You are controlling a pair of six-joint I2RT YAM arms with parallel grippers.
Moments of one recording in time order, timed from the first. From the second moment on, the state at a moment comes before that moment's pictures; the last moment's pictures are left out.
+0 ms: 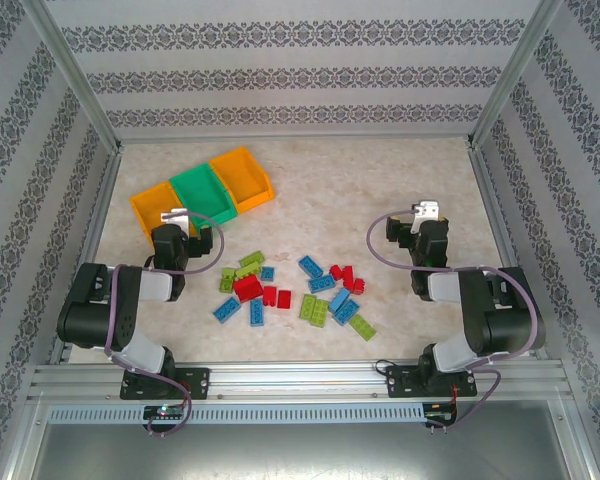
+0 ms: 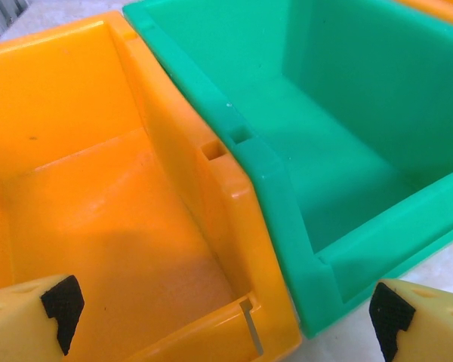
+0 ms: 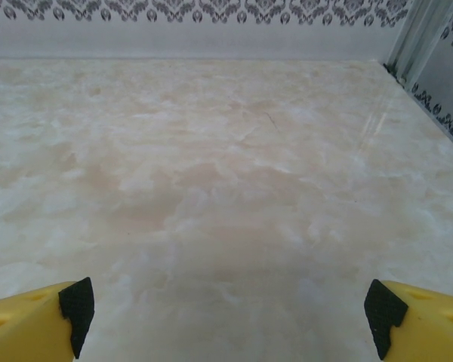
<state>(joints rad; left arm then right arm) -0.02 1.54 0.42 0.64 -0.16 -0.03 0.04 1.49 0.39 0.74 0.12 0.02</state>
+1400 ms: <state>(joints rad) 0.28 1.57 1.01 -0.57 -0.04 -0.52 0.38 1.36 0.86 -0.40 -0.03 0.34</state>
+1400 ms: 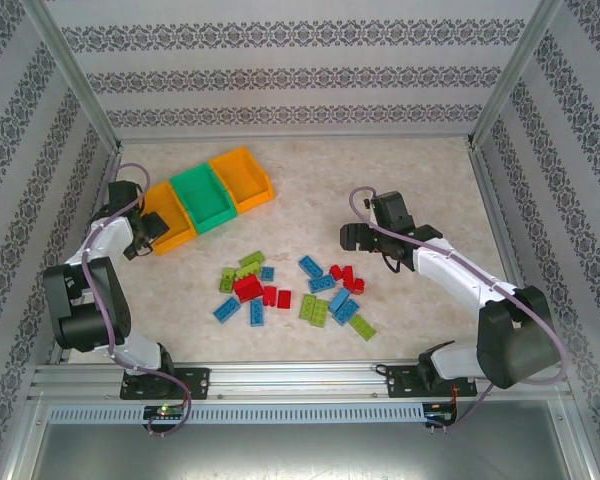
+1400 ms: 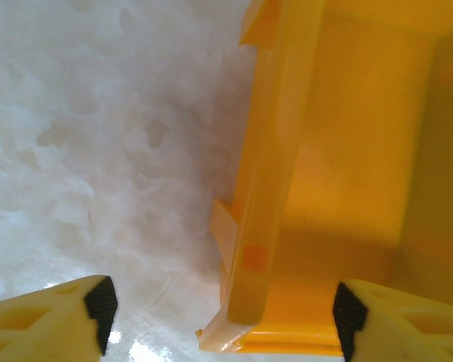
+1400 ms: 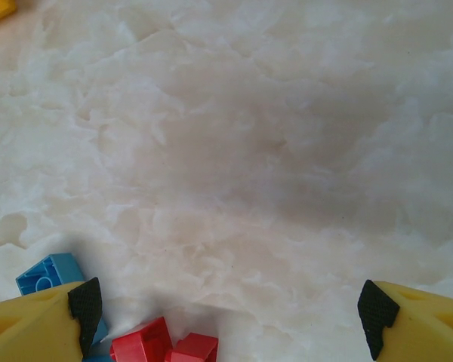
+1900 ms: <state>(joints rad) 0.24 1.63 1.01 -0.53 0.01 -0.47 0.38 1.36 0.86 -0.44 0.00 0.35</state>
